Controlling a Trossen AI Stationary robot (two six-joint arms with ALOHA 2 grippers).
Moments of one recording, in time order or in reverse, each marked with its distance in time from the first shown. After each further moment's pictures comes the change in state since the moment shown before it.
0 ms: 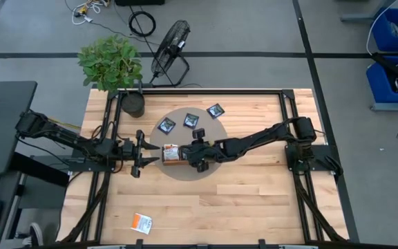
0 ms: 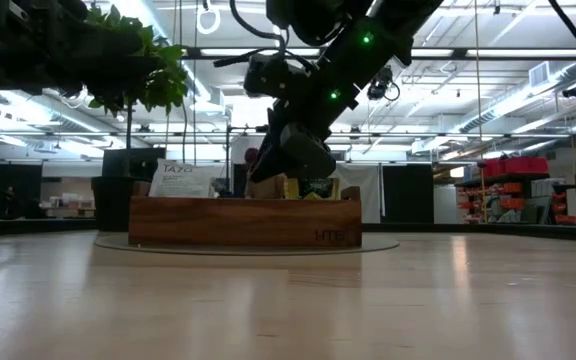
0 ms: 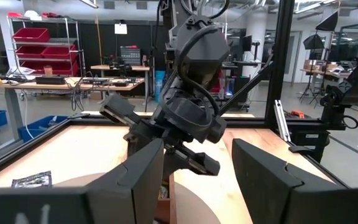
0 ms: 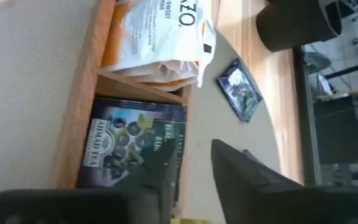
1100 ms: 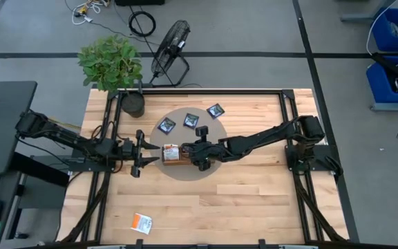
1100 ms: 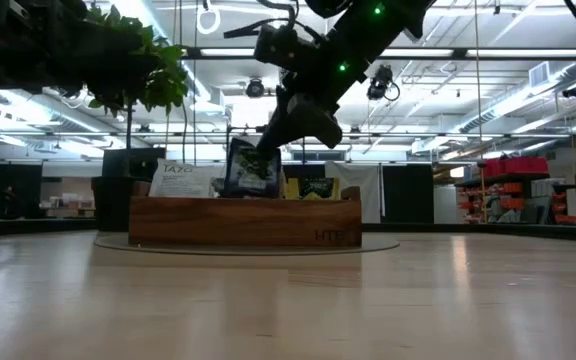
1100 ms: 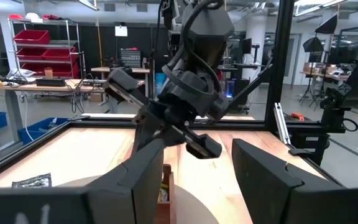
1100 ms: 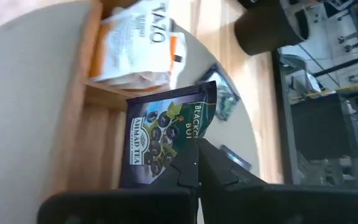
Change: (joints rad) left arm 0.000 0.000 0.000 0.011 0.000 0.001; right arm 0.024 -0.076 0.001 -0.059 0.040 0.024
